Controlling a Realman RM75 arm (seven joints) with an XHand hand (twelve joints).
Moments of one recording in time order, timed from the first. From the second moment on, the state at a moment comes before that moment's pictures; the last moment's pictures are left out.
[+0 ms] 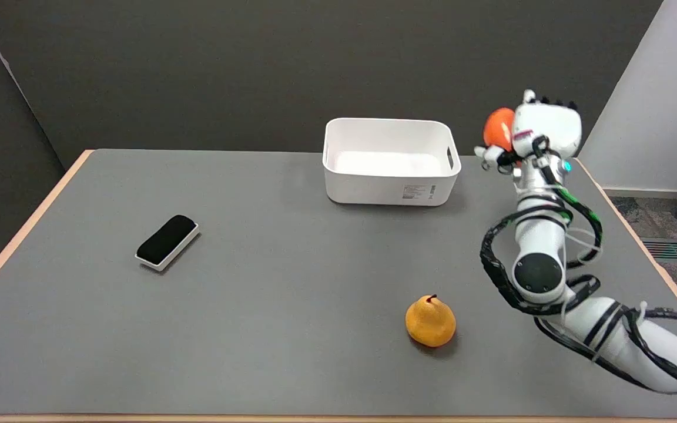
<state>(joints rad) 0.22 -0.99 -2.00 1.46 -1.41 -1.00 1.86</state>
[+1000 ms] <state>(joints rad) 0.76 -1.24 -2.18 0.80 -1.33 -0.53 2.18</state>
